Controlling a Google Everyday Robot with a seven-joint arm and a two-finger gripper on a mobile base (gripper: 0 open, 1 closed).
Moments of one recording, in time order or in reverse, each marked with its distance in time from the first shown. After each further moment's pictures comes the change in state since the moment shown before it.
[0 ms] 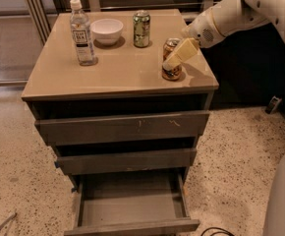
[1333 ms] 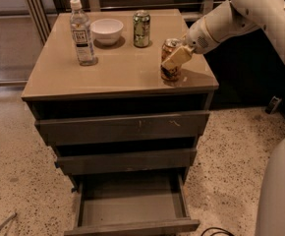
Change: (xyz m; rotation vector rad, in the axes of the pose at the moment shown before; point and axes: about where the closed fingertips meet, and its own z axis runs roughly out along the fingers) arm 0.017 -0.002 0.023 -0.013 0.054 0.009
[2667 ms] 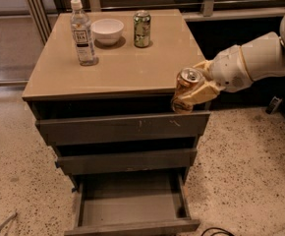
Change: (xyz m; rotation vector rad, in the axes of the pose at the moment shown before) arm 0.041 0.135 -0.057 -0.097 -0.140 -0.199
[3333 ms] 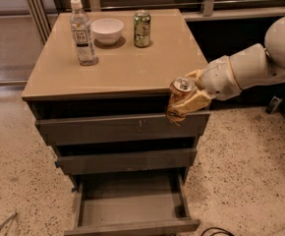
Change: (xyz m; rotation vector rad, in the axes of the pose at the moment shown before) arm 0.016 0.007 0.022 -0.024 0.005 -0.016
